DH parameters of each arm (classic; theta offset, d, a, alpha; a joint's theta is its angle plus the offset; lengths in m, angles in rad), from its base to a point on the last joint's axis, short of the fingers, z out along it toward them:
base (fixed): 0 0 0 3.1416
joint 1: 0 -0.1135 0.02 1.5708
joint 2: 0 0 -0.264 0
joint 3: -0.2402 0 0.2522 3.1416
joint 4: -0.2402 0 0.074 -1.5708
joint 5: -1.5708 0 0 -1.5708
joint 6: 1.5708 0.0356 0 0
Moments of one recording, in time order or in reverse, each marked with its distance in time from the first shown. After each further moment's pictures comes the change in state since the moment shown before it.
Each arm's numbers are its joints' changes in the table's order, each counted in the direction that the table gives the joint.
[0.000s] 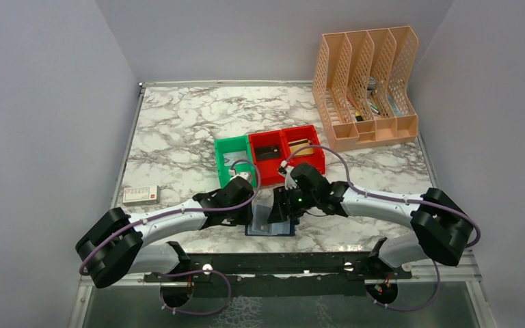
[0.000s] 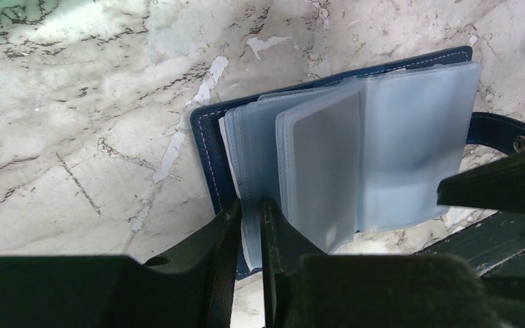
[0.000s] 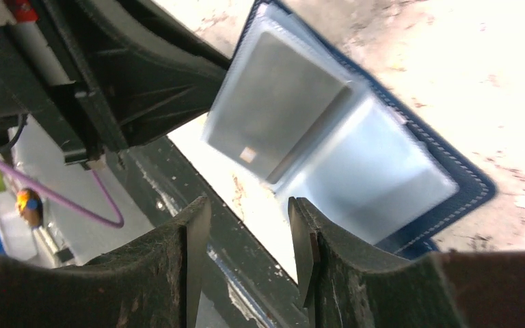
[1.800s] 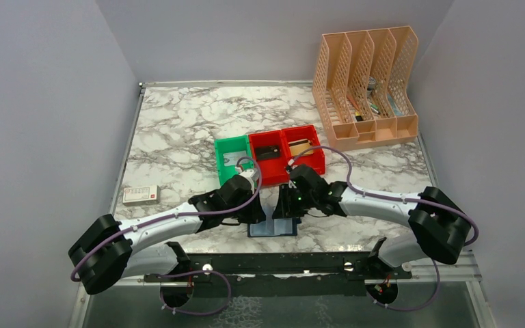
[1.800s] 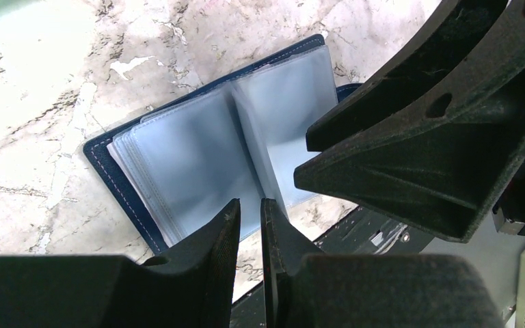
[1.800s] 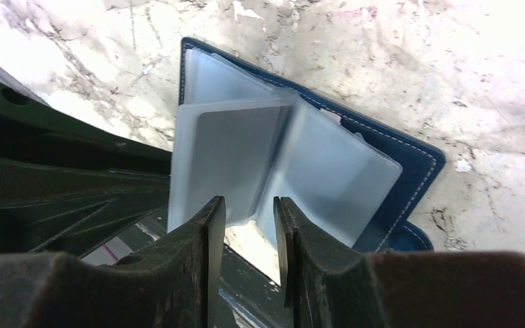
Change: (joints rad) left arm 0.026 -0.079 0.006 0.128 -0.142 0.000; right arm -0.008 0.010 -0.008 -0.051 -0.178 0.158
